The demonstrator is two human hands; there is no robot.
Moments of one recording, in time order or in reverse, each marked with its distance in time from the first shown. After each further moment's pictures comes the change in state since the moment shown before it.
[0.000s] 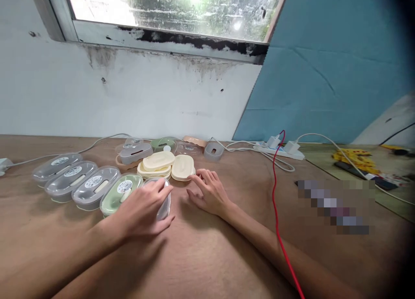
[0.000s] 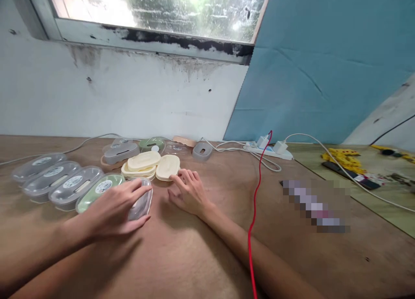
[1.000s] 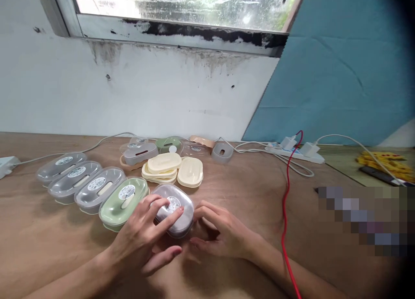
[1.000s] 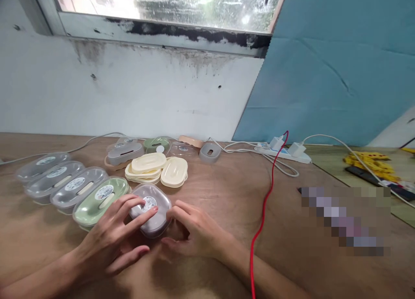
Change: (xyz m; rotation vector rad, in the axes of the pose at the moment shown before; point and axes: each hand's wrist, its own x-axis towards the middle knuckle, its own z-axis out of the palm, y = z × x) left_hand -0.048 -0.003 0.054 -0.074 0.361 0.129; right_hand -0.025 -0.037 -0.025 0.623 -0.199 -0.106
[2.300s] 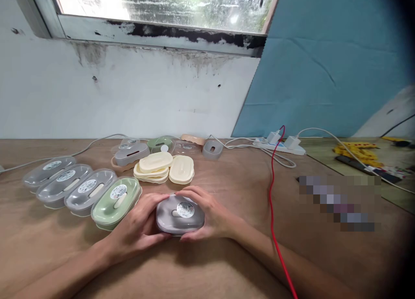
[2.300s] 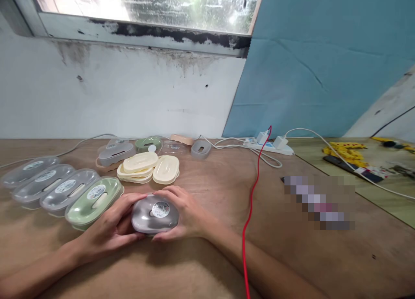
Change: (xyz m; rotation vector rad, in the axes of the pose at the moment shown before) left_hand 0.010 -0.018 0.006 -0.512 -0.196 -0.203; right_hand 0.010 0.010 -0.006 0.073 -0.030 0.142
